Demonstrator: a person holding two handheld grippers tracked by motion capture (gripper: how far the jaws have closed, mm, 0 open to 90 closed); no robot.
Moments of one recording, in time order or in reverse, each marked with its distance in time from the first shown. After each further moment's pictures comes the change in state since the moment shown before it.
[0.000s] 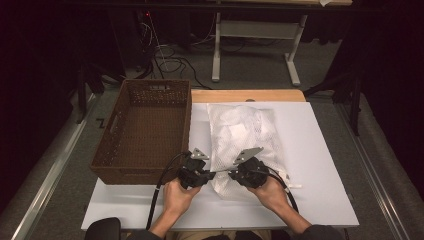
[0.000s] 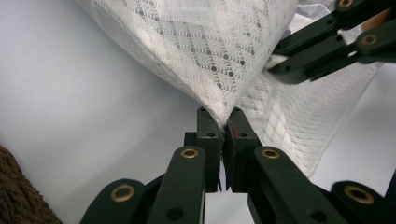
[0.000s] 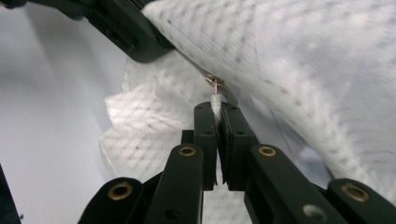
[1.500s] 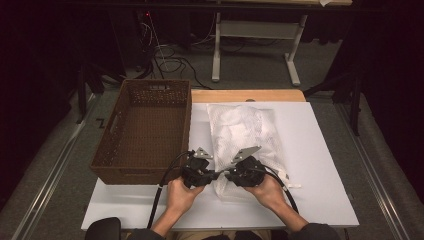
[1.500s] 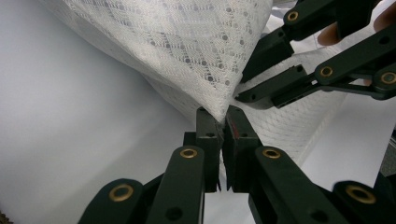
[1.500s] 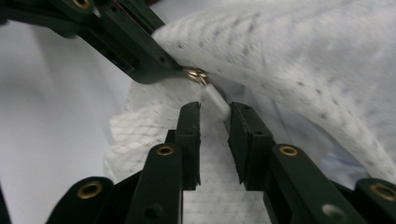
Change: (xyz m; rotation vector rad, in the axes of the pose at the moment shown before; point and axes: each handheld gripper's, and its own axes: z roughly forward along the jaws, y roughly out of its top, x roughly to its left) left arm -0.003 0.006 0.005 -0.007 -0.055 0.014; right arm -0.003 0.002 0.014 -0.012 0.044 0.023
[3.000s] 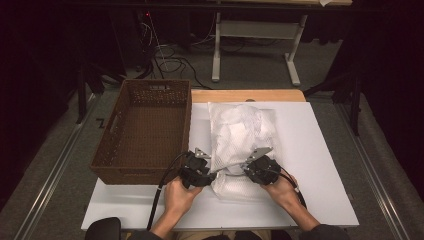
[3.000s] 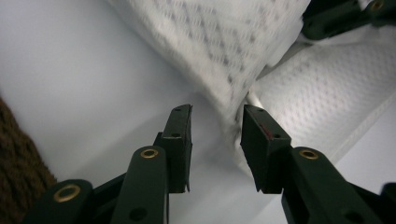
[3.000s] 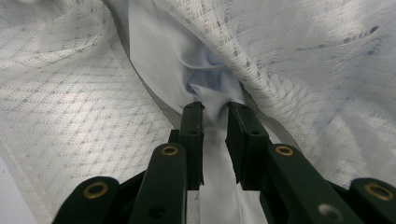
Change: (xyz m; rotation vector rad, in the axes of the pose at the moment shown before) left arm -0.001 0.003 0.002 0.037 0.134 -0.042; right arm -0.028 -0.029 -0.011 0.090 -0.218 0.009
